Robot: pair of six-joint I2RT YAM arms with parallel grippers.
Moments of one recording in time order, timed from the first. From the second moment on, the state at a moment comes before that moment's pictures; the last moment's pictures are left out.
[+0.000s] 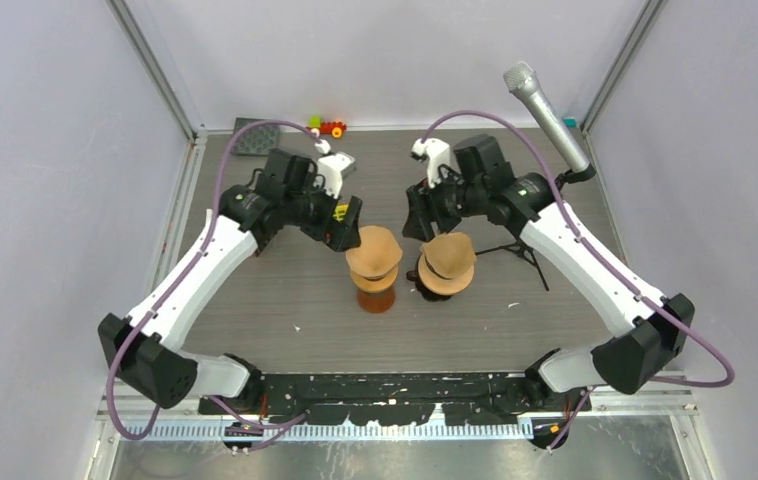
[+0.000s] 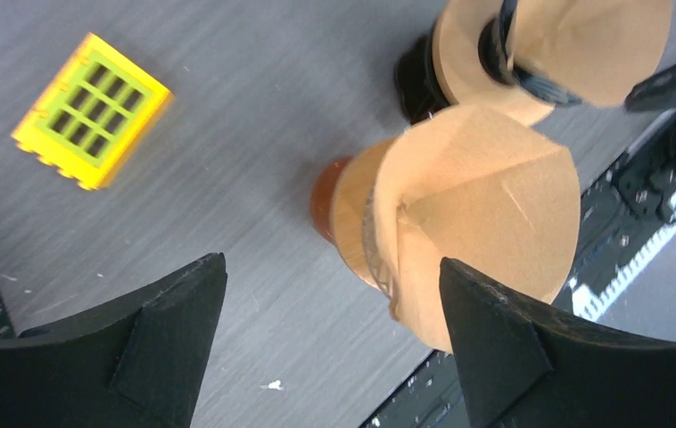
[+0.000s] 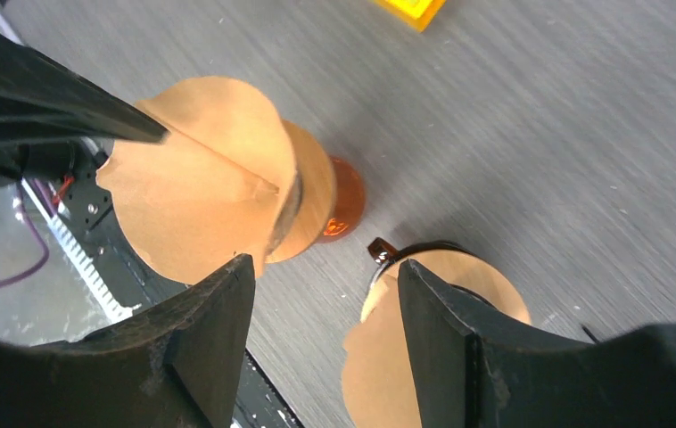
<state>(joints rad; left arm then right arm) -0.52 1.36 1.37 -0.84 0.33 0.02 0.60 1.42 1.45 -0.77 -0.38 0.02</state>
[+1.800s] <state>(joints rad) -0.24 0.88 1.08 -0.39 0.23 -0.02 0.34 0.78 1.04 -0.42 0.01 -0.02</state>
